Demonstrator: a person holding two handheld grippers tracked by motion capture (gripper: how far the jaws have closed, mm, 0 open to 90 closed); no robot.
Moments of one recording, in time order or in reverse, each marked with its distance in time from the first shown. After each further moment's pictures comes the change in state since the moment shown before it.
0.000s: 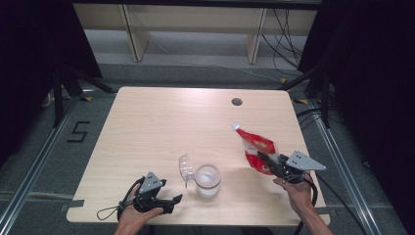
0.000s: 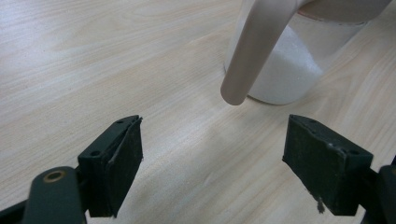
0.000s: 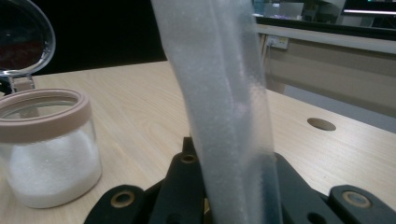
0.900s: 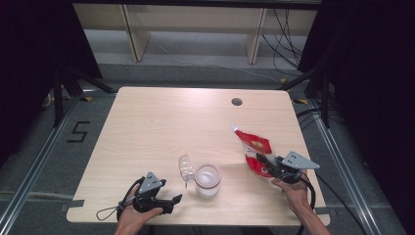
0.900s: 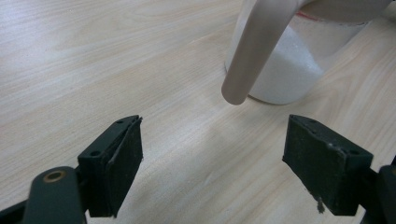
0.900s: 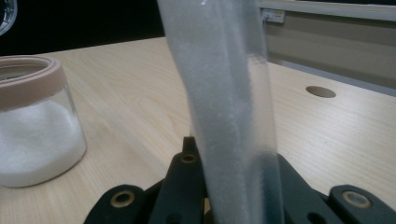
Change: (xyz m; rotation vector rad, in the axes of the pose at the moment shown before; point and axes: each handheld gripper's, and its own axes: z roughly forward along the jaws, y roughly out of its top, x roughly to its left) left arm 0.000 0.000 -0.001 -0.002 0.003 0.001; right arm -0.004 -0.020 0.009 0.077 -0.031 0.044
